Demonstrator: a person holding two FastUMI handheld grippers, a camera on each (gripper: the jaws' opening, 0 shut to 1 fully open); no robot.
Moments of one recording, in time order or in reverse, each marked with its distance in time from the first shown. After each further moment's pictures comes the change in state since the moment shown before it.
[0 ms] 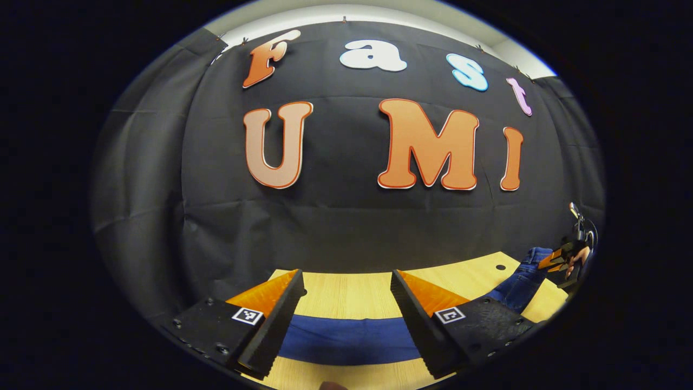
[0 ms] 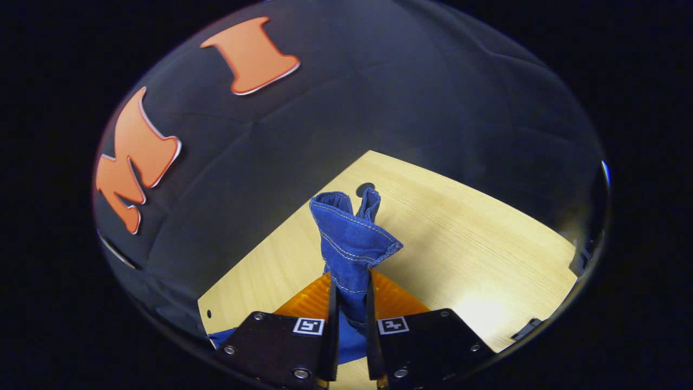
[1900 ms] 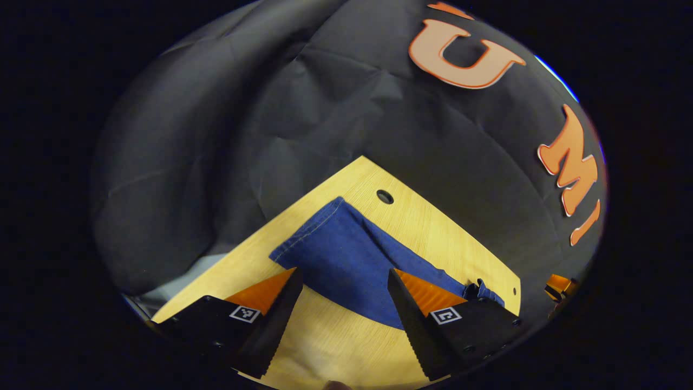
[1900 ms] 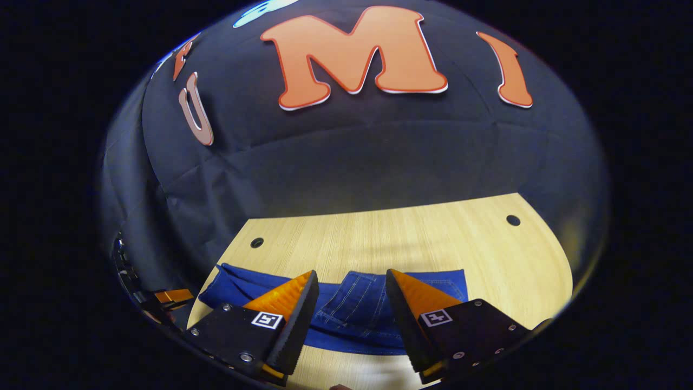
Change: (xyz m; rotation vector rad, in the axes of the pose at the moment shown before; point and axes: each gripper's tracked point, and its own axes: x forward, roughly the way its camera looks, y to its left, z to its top) left arm 0.028 0.194 -0.262 -0.661 0.540 0.255; right arm -0.060 0.265 -0.132 -0.569 -0.063 0.343
